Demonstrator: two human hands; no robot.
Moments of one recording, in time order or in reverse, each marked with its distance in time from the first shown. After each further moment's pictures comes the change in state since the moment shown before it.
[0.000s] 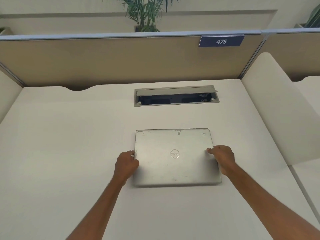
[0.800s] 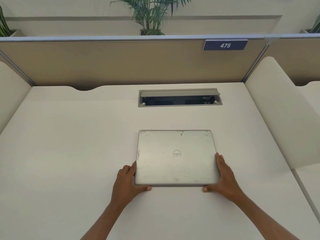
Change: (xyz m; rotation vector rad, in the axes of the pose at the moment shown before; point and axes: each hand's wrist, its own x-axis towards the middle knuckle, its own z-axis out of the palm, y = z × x) left_hand -0.048 -0.072 0.015 0.349 0.010 0.236; right_hand -0.034 0.091 -0.014 -0.467 -0.262 -0.471
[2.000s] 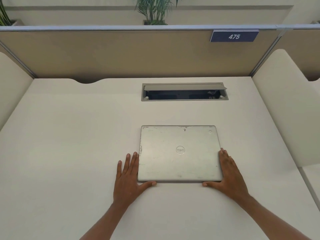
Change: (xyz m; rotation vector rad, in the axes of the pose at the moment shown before) left_hand 0.002 -0.033 0.034 0.310 0.223 0.256; right_hand 0.001 0.008 0.007 -0.372 0.149 -0.193
